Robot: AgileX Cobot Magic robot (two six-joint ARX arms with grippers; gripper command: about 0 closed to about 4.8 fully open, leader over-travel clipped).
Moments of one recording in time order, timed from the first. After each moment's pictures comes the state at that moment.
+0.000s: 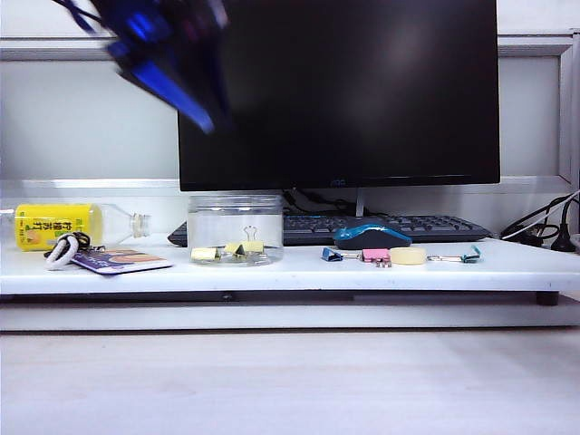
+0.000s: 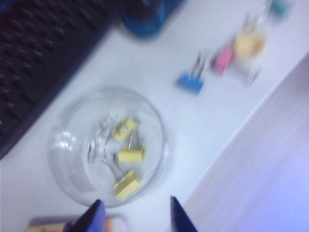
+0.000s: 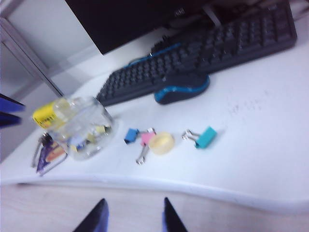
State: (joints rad) left arm -0.64 1.44 1.22 -0.58 -0.01 0.32; right arm -0.07 0.00 0.02 -0.06 -0.58 0.46
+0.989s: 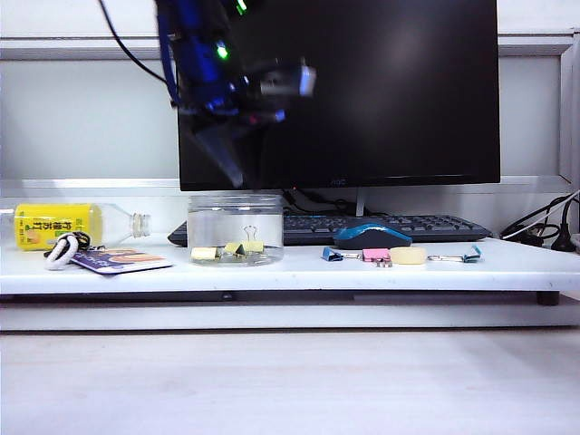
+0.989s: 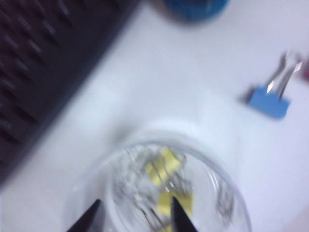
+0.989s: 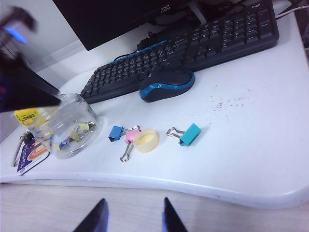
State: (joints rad) left arm -0.62 1.87 1.67 -0.80 -0.09 0.30; right arm -0.07 0.00 0.01 -0.09 -0.54 0.42
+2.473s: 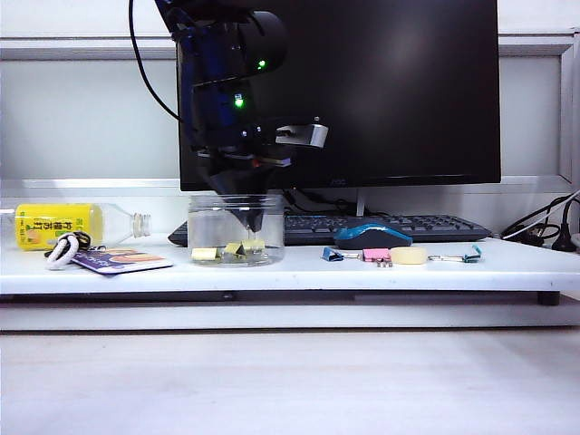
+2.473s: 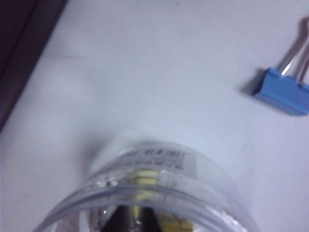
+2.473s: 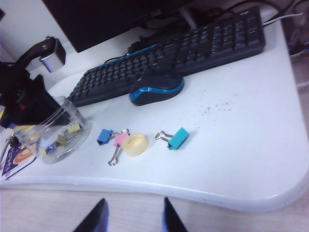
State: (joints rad) left arm -0.61 2.03 1.77 -0.88 -0.05 0.37; right arm -0.07 0.00 0.01 -0.09 -0.50 0.39
